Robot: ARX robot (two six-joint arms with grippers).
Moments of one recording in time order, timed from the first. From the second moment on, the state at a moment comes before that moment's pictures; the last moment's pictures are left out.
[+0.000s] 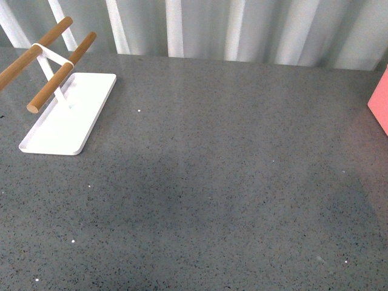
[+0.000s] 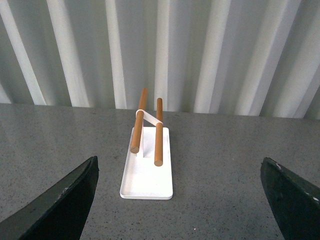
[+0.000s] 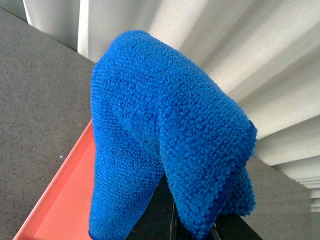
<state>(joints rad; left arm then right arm) 0.00 0.00 0.02 0.00 0.00 0.00 -0.58 1.60 1.42 -0.45 -0.54 -0.81</state>
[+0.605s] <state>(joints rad) 0.00 0.00 0.02 0.00 0.00 0.00 -0.54 1.86 1.36 -0.40 -0.37 -0.71</state>
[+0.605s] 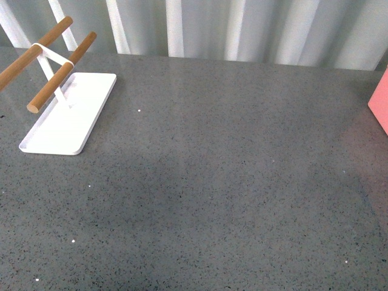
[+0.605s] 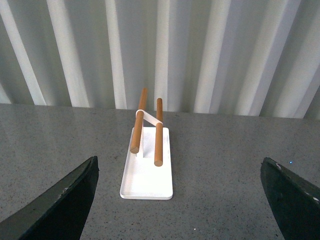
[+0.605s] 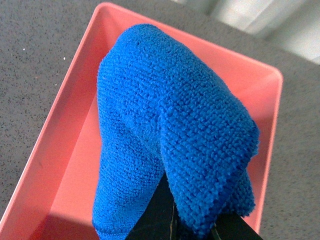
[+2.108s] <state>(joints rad) 0.00 0.00 0.02 0.00 0.00 0.00 -0.25 1.16 0.72 -0.20 -0.55 -0.59</state>
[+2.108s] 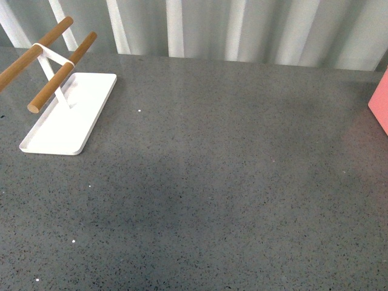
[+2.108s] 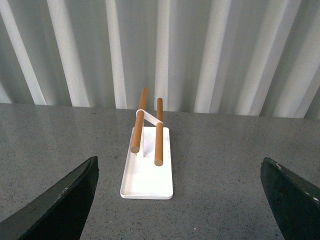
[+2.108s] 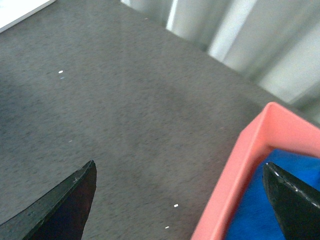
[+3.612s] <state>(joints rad) 0.00 0.00 0.02 0.00 0.00 0.00 0.00 0.30 0.02 0.30 -0.01 -0.02</state>
